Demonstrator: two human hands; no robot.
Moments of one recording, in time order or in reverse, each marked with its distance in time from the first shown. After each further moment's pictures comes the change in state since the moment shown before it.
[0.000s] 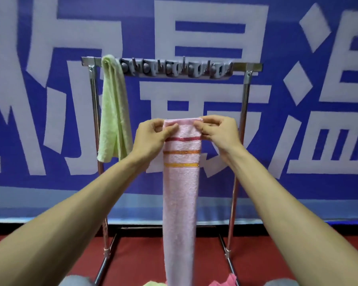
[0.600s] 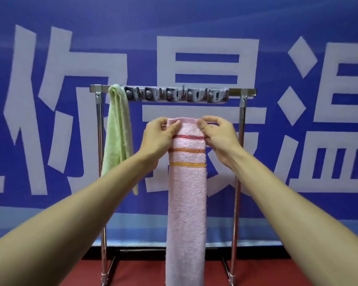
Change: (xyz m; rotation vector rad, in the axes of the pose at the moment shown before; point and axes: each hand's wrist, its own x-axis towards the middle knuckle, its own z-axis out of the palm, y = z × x) left_hand 0.033 0.049 0.011 -0.032 0.040 -0.030; right_hand 0.031 -0.036 -0.001 0.109 0.006 0.037
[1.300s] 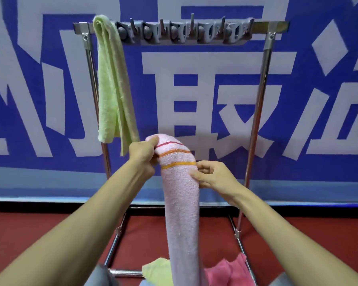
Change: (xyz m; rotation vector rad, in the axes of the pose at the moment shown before) left_hand -0.042 -0.139 -0.018 -0.301 0.313 -0.659; right_hand -0.085 0.179 -0.008 -0.092 -0.396 0.317
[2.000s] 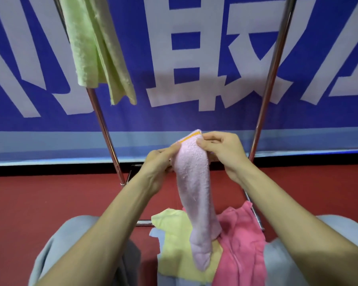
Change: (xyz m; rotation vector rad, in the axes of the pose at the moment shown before) left_hand -0.016 -0.136 -0.051 0.278 -0.314 -0.254; right_hand -0.005 0.080 0.024 0.130 0.276 0.112
